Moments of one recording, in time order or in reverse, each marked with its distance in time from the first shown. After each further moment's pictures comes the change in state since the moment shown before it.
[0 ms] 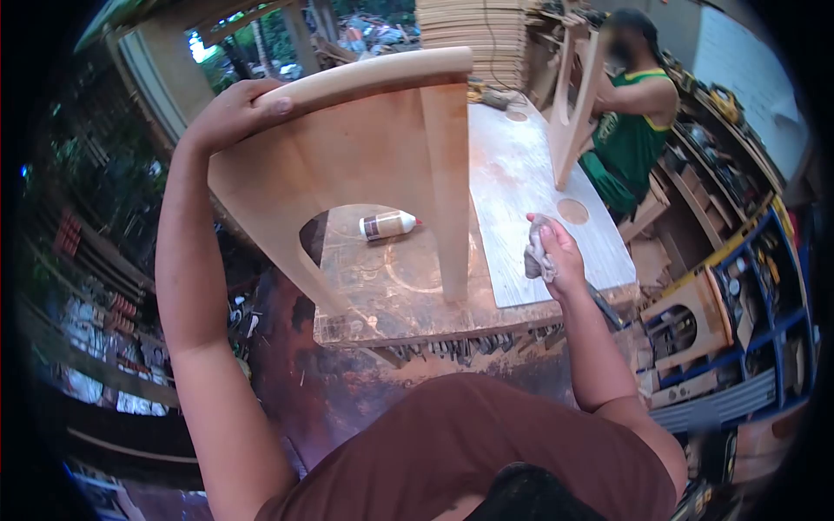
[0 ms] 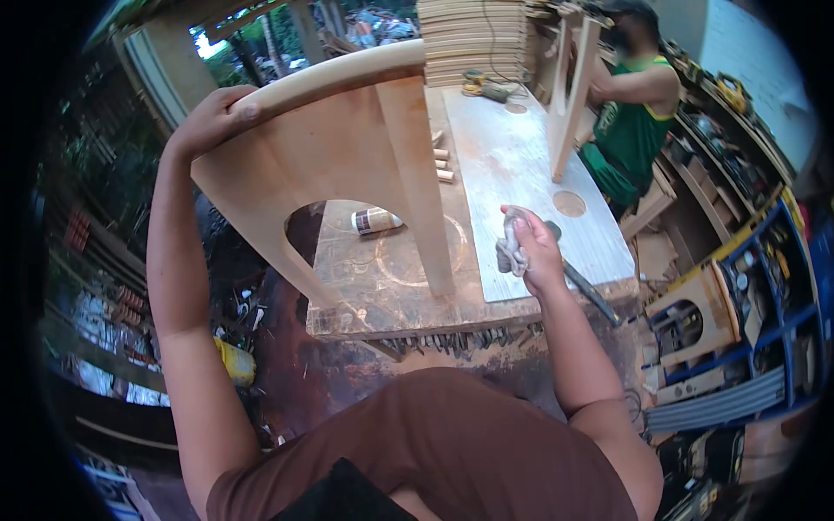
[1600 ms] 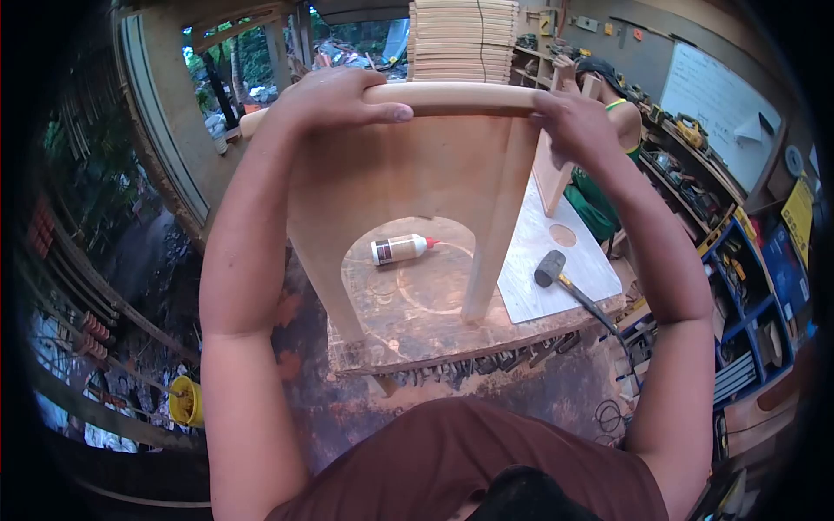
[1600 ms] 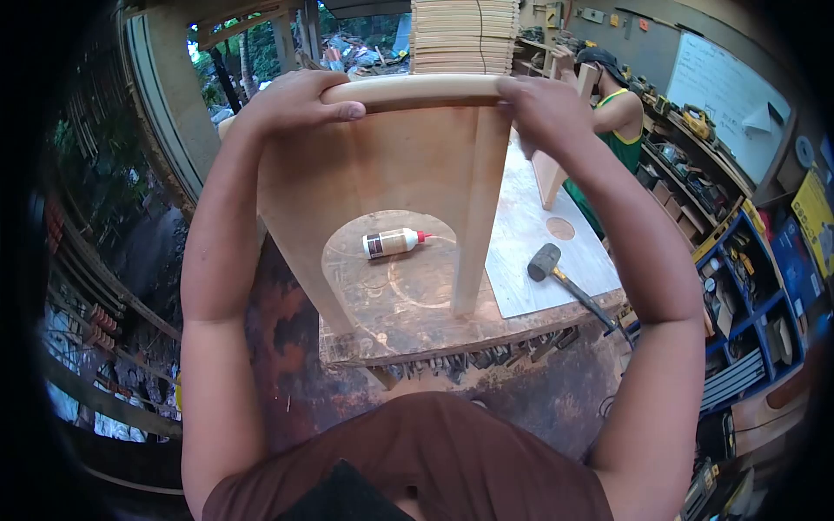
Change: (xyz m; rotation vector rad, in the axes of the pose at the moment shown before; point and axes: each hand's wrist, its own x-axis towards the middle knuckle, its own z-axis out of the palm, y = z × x) left_hand 0.008 -0.024 0.007 0.178 0.135 0.120; right_hand 0.103 -0.189 0.209 -2.191 0.156 -0.859
